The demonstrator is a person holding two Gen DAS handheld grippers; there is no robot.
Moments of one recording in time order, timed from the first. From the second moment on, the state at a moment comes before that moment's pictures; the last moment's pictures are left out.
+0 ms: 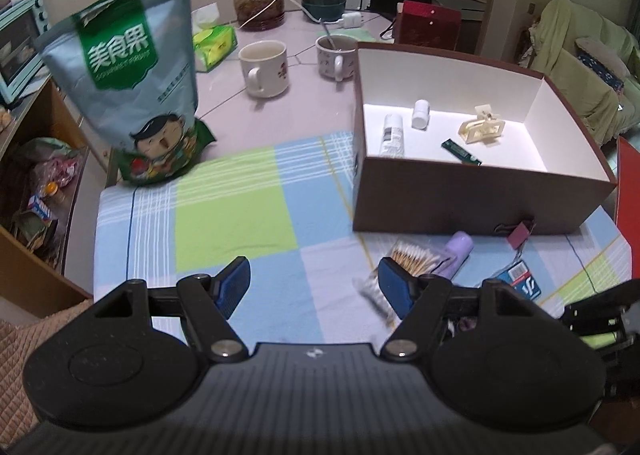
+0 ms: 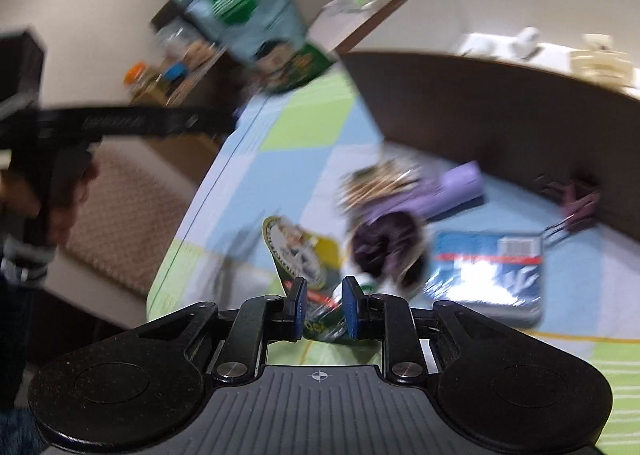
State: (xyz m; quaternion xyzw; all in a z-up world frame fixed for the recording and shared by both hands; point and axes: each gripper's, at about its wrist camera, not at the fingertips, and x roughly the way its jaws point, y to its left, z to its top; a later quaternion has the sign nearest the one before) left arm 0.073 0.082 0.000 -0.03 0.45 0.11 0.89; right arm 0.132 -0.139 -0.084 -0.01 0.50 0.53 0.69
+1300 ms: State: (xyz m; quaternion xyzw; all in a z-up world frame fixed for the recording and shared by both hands) left arm 0.037 0.098 -0.056 -0.03 0.51 0.09 0.85; right arm 0.049 -0.108 -0.143 -0.24 0.42 0.53 0.70
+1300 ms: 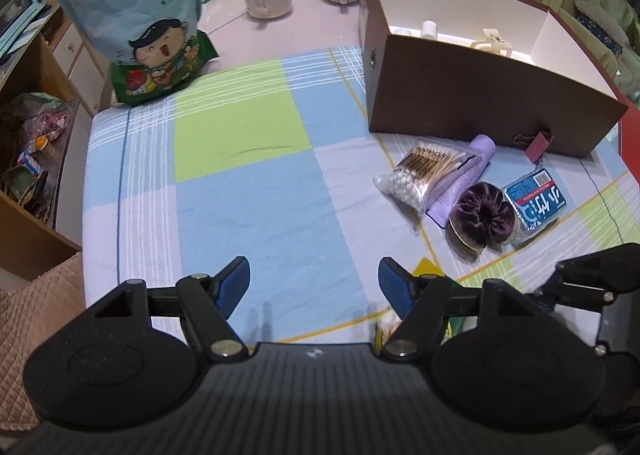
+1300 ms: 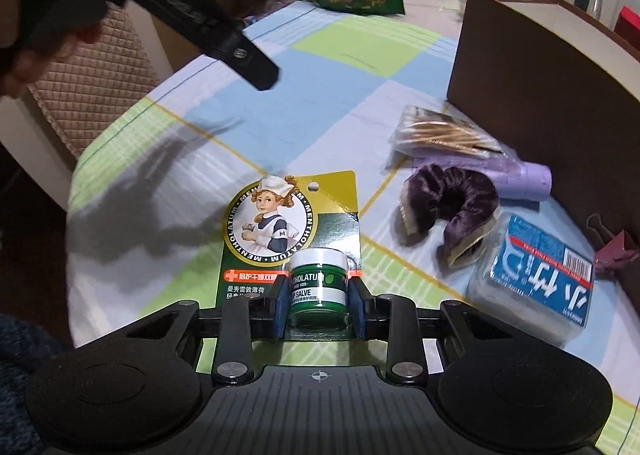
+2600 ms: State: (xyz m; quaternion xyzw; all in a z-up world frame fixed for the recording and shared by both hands) left arm 0.163 0.073 -0.129 0.08 0.56 -0.14 0.82; right arm 0.108 -0.226 -0.080 -0.08 0.48 0.43 0.76
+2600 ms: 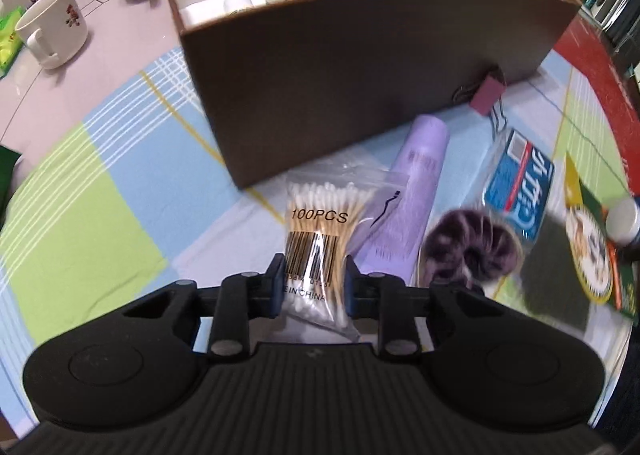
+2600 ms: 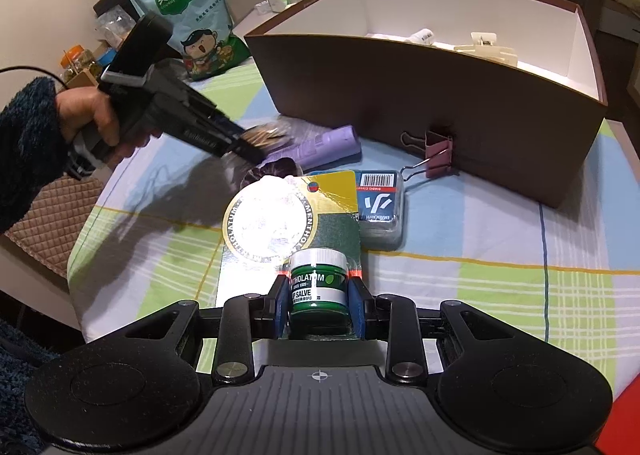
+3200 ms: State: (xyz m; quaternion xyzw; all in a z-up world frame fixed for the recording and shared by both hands) left arm 0.107 0.056 -0.023 0.10 0.49 -0.14 0.86; right arm 0.129 -0.260 -0.038 -0.07 0.46 0.44 0.77
